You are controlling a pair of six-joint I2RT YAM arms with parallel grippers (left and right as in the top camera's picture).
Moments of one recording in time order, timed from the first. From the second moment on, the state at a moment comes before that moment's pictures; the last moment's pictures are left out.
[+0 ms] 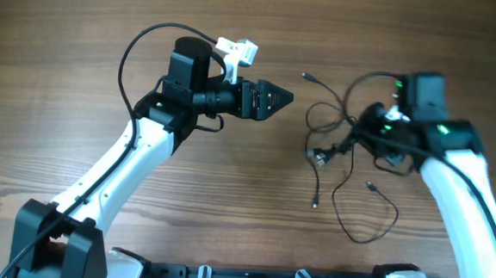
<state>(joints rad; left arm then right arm) -0.38 1.53 1.04 -0.09 0.81 -0.50 0.12 1.36 1.09 -0.93 -0.15 0.71</state>
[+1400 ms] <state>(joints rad) -0.83 1.84 1.04 -0.07 0.41 -0.59 -0.06 1.26 1.45 -1.15 0.05 0.51</state>
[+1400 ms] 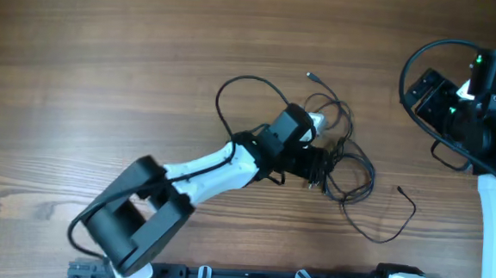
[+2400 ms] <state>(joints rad) -0.74 1.35 1.05 -0.36 -0.19 -0.21 -0.01 1.33 1.40 -0.94 -0.41 0.34</state>
